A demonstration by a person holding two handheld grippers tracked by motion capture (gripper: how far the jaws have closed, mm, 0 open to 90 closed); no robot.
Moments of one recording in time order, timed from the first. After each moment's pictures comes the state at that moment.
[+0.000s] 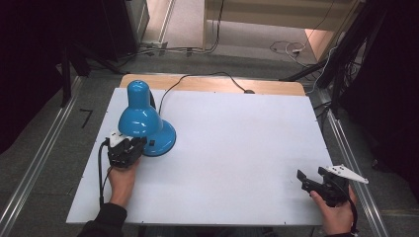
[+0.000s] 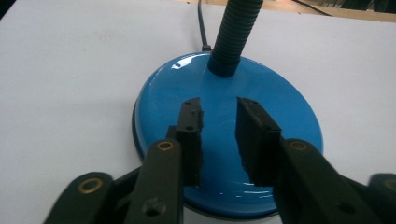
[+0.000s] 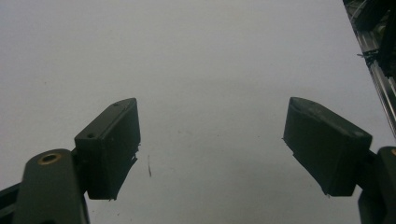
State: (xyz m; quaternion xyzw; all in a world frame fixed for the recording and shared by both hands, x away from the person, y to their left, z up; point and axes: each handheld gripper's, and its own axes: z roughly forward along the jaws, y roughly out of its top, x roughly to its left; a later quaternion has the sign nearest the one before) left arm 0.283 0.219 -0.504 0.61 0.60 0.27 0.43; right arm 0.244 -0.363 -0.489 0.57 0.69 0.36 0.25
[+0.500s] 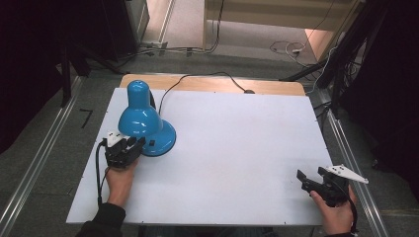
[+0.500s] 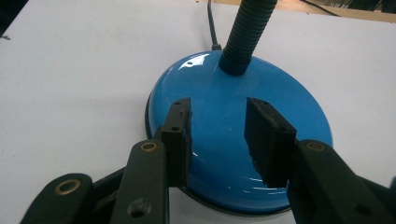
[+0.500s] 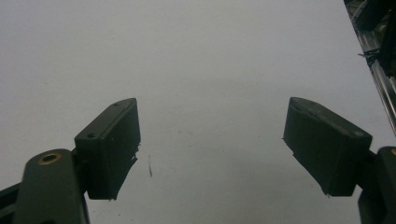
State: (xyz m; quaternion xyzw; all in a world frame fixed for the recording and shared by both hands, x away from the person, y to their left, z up) left arm 0.281 0.224 -0.503 0.61 0.61 0.28 0.43; right arm 0.244 -0.363 -0.489 0.57 0.69 0.36 0.25
